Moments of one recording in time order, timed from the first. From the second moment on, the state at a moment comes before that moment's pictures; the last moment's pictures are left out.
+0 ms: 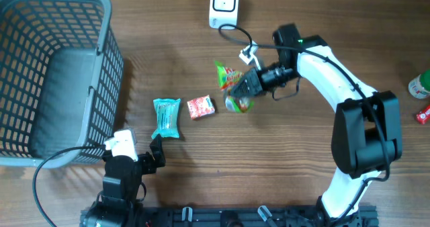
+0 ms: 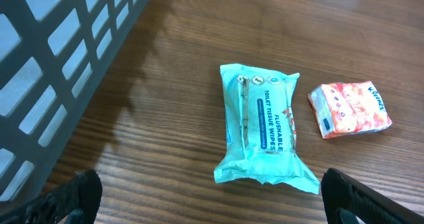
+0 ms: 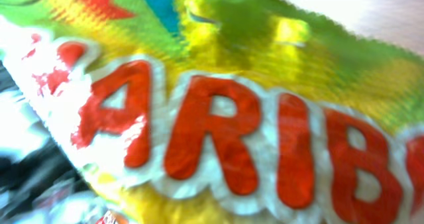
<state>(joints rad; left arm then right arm) -0.21 0.13 0.17 -0.64 -0.16 -0.34 0.25 1.96 1.41 -0.88 -0.87 -0.05</state>
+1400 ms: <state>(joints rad) -0.21 0.13 0.17 -0.64 -0.16 -0.34 0.38 2.38 2.29 -0.87 0.71 0.05</state>
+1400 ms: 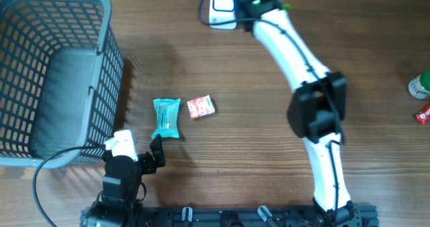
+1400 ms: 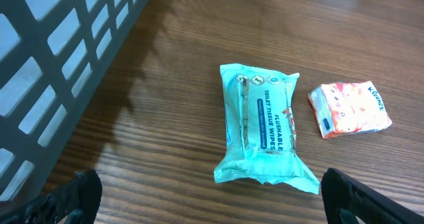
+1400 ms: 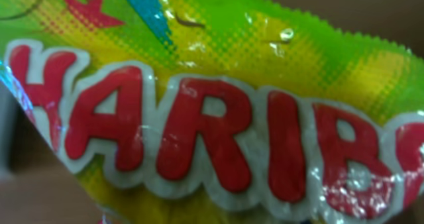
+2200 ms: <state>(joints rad) -0.21 0.13 0.17 -0.64 -0.16 -0.34 -0.43 2.34 2.23 -1.04 -0.24 0.24</state>
